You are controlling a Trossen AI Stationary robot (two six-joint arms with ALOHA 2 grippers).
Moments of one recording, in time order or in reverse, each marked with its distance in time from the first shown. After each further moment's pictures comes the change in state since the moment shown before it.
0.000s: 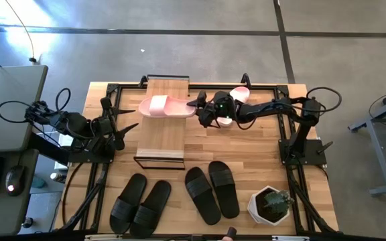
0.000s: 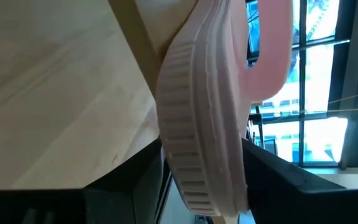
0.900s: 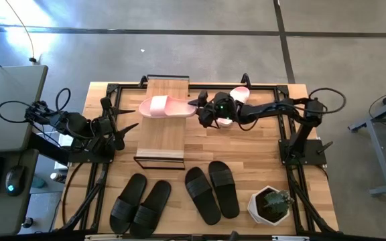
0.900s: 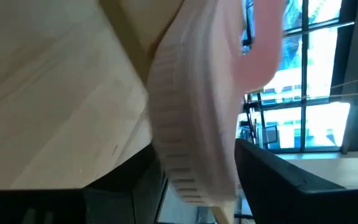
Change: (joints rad) left arm 0.000 0.000 0.000 -0.001 0.000 0.001; right arm 0.026 -0.037 -0.002 -0.046 0.075 0.034
